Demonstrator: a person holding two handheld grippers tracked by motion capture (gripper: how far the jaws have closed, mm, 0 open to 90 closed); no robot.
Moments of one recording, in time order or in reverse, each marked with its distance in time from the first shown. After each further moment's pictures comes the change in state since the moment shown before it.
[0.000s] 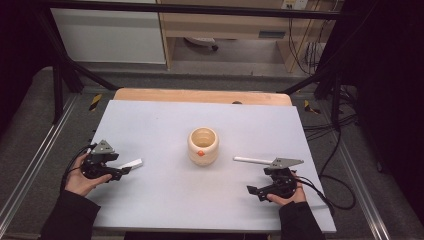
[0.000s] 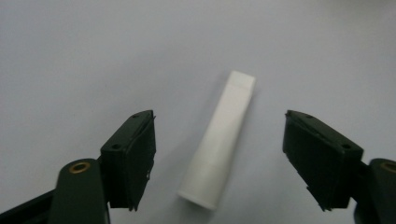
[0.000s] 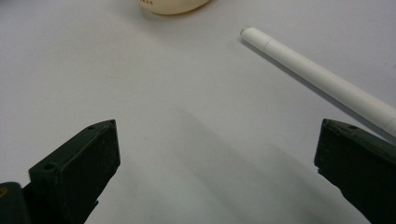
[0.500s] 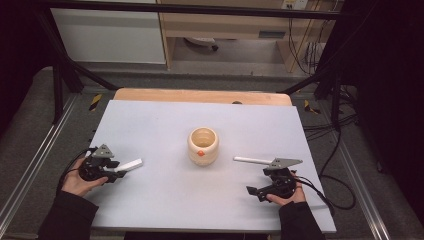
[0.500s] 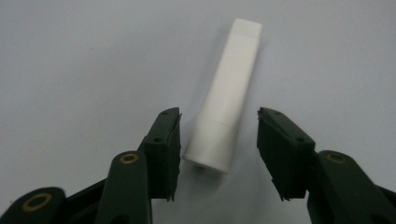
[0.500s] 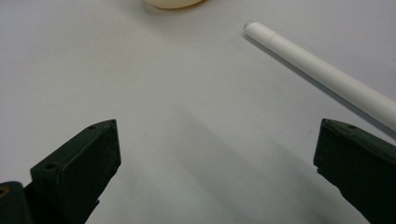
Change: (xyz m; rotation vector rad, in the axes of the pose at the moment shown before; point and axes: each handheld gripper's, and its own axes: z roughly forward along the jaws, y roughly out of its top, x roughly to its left) left arm 0.005 -0.011 0.008 0.092 -0.036 0.057; right arm -0.001 0.000 0.002 0.017 0.008 -0.012
